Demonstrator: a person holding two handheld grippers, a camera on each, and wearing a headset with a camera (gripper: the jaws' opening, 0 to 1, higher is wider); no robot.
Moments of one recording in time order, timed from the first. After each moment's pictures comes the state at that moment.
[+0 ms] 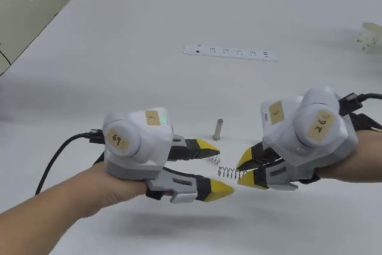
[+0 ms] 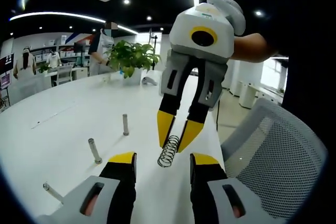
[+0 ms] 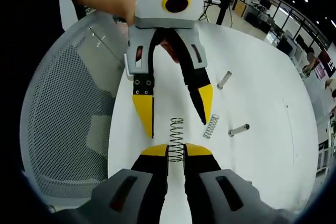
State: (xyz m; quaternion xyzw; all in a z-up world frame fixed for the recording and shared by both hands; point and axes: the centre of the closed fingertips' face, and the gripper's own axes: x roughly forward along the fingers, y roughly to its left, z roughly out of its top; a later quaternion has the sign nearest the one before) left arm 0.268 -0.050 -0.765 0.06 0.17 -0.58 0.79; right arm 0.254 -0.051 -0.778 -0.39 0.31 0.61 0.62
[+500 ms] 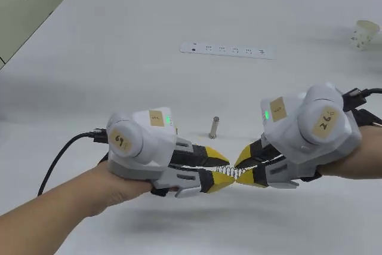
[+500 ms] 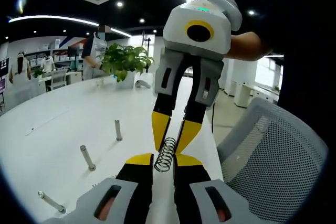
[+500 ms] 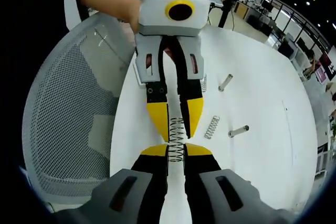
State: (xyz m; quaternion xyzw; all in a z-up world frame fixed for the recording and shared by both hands) left arm 0.259 -0.060 -0.762 0.07 0.15 -0.60 0.78; right arm 0.249 -0.052 -0.773 -0.39 0.30 0.61 0.61
